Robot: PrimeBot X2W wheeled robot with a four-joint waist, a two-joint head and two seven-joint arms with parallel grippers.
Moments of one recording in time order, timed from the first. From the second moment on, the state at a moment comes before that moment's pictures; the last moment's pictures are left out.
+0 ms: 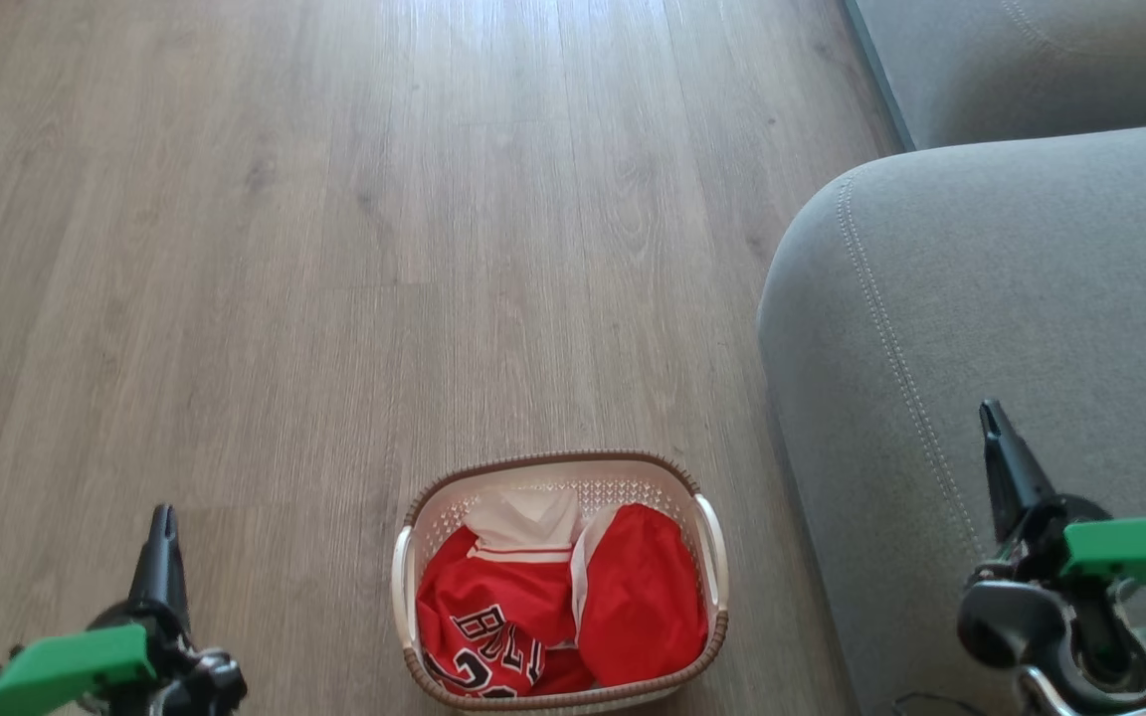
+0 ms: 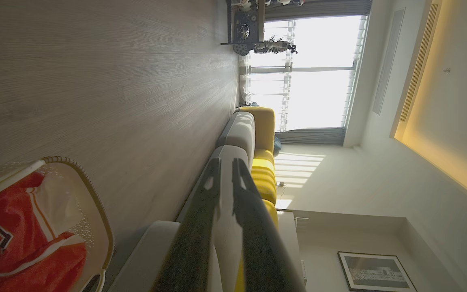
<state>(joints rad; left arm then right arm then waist) -0.05 0.04 0.08 0.18 -1.61 -0.04 0.10 -0.09 -0.36 0.30 0.19 1.97 0.13 -0.23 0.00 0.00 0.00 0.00</state>
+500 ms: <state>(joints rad) 0.01 0.03 0.06 0.26 -1.61 -0.03 0.08 -0.02 -0.30 0.32 0.27 1.94 0.13 -0.23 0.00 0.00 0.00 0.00</state>
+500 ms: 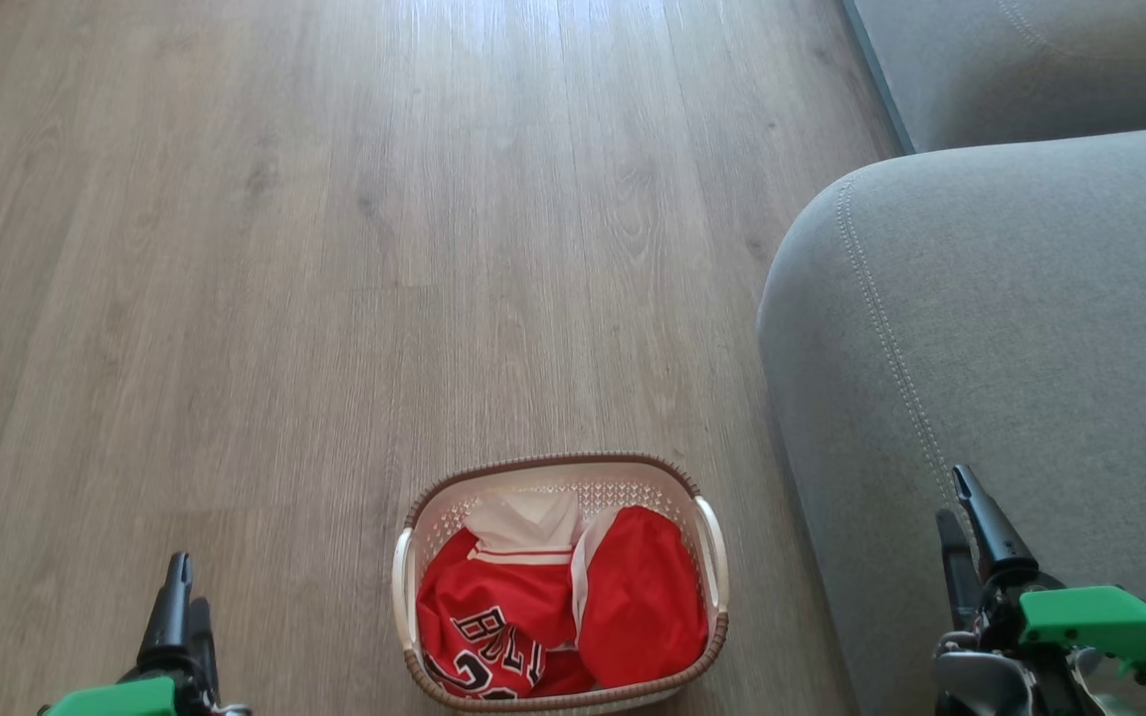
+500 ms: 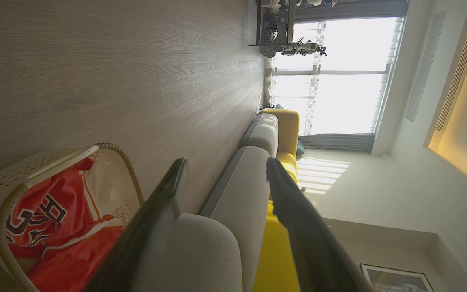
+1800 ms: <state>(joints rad) 0.02 0.03 -0.02 0.14 -1.15 0.02 -0.03 -0.01 -0.22 0.22 0.18 1.38 0.13 -0.23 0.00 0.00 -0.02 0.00</state>
